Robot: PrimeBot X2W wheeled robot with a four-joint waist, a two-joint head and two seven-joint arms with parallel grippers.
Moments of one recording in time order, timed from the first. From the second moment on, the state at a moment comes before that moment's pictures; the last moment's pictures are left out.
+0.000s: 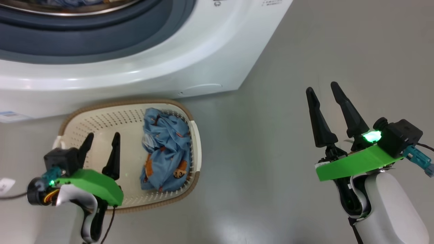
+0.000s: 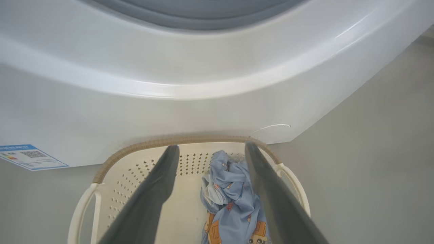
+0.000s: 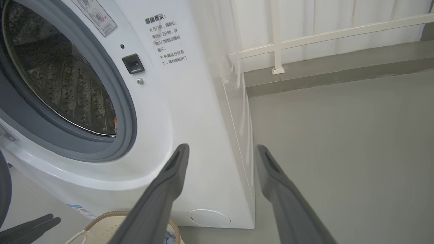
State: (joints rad) left arm -0.40 0.20 -0.23 0.45 -0.42 -0.10 -0.19; right arm -0.37 -0.13 0.15 0.14 0.44 0.12 -0.26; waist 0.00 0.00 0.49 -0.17
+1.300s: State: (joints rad) left arm -0.91 0.35 -0.74 1.02 -0.77 -0.13 -0.05; right arm -0.48 -0.06 0.19 0.09 0.44 0.12 -0.26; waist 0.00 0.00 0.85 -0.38
